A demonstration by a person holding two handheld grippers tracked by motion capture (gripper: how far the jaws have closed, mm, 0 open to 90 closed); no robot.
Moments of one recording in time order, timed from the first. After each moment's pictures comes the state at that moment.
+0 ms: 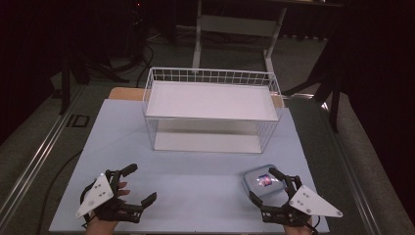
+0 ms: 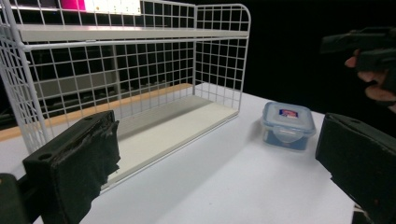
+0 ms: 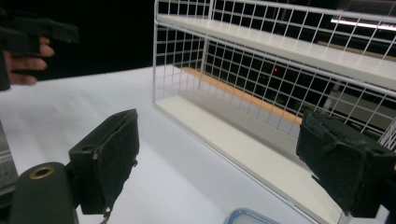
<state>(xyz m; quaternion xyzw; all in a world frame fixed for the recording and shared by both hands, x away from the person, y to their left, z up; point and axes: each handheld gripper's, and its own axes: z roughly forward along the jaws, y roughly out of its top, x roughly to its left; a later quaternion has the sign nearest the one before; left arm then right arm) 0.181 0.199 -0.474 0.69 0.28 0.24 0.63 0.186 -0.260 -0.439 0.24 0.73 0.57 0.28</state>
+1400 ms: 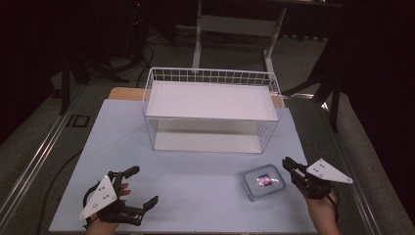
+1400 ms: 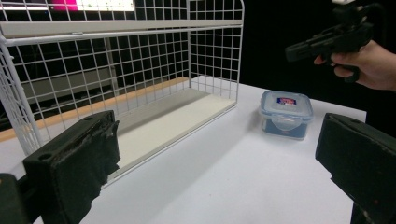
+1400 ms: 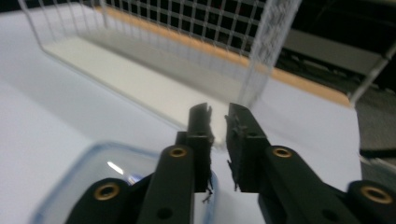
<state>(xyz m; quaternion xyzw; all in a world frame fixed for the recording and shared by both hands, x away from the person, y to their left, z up) 0.180 0.197 -0.480 0.70 0.26 0.24 0.62 0.255 -0.333 -0.458 0.36 0.75 0.46 0.31</state>
